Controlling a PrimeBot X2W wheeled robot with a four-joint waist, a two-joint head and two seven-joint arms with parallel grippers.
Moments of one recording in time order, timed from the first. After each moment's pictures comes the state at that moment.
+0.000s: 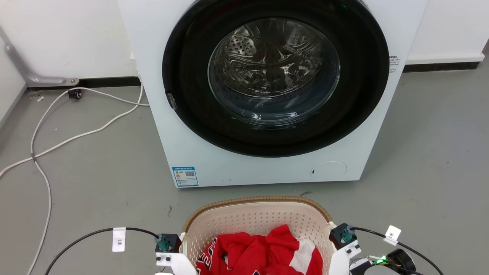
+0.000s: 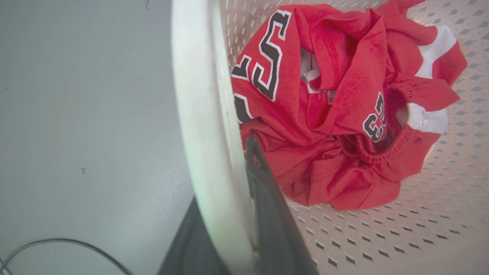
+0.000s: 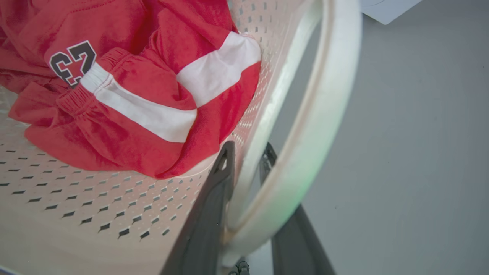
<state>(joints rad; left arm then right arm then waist) -0.48 0.09 -0.65 1.29 -0.70 -0.13 0.11 -0.53 -0.08 0.93 1.28 0.56 0.13 0.12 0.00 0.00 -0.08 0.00</state>
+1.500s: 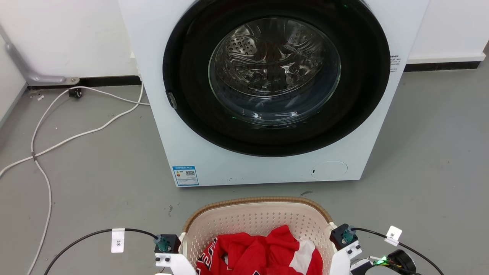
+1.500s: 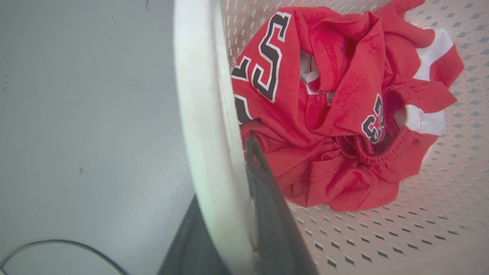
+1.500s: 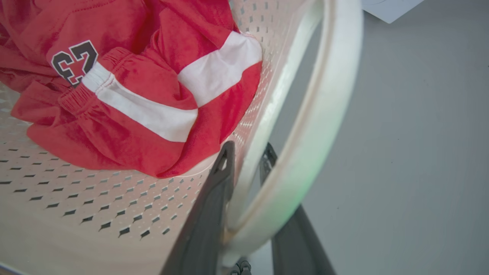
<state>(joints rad) -0.48 0.10 -0.69 1.29 -0.74 -0.13 0.09 -0.54 -0.09 1.02 1.29 0.65 0.13 0.11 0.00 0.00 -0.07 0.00</state>
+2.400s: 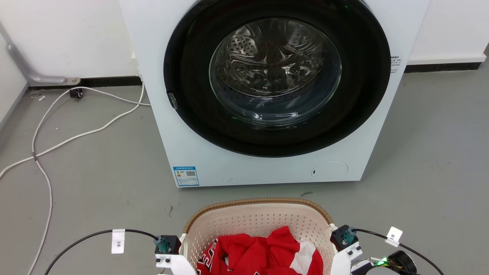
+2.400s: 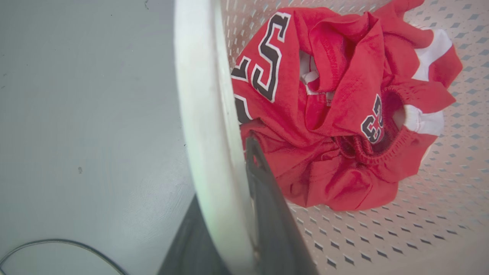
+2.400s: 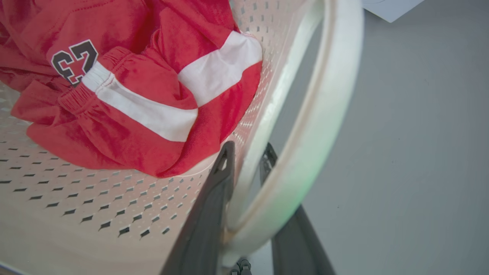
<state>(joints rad) -0.47 0.10 -0.71 1.29 -0.76 -0.13 0.09 -0.54 -0.09 1.05 1.29 0.69 0.13 0.11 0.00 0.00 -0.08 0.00</state>
